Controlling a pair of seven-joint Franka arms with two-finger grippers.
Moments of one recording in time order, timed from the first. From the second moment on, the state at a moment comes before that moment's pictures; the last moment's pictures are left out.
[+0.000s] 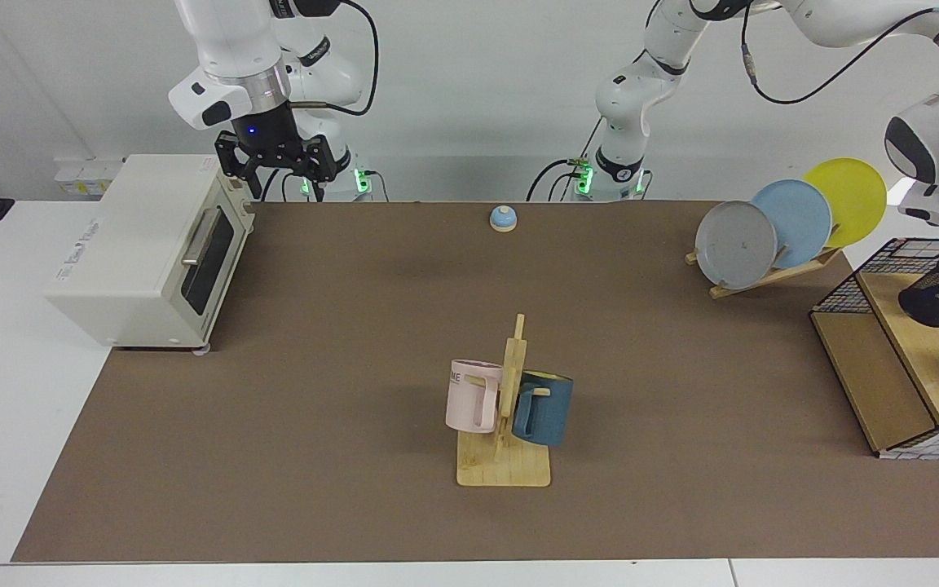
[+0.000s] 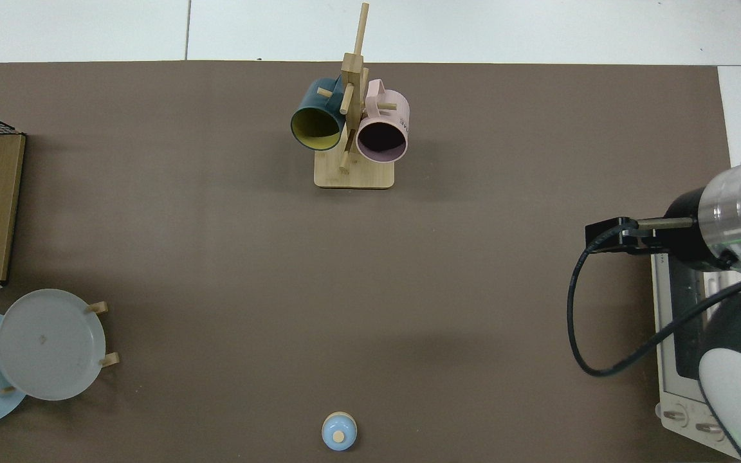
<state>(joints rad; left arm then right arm) 0.57 0.24 -0.20 -1.66 0.73 2.11 1.77 0.06 -0.08 0.12 -1.62 -0.02 1.55 0.24</state>
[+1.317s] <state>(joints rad) 0.54 0.23 -0.20 -1.59 0.73 2.06 1.79 0.06 -0.08 0.12 -1.62 -0.02 1.55 0.24</state>
